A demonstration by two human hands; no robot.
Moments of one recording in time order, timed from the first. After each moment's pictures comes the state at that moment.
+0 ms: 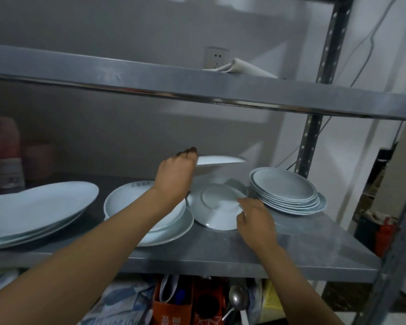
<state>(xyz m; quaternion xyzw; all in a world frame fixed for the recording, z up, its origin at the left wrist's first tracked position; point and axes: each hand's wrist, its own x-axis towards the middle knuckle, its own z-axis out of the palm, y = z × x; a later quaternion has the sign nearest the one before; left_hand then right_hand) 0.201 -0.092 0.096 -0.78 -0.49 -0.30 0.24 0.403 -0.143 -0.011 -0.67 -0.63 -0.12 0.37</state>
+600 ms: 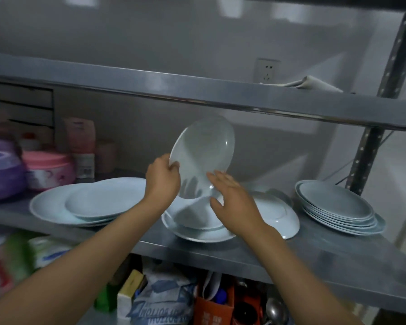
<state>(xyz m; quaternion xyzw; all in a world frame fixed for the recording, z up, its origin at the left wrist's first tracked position) 0.070 -0.114 0.087 -0.58 -0.55 -0.59 -0.11 0.248 -0.146 0.062 -0.50 -0.80 -0.08 0.31</state>
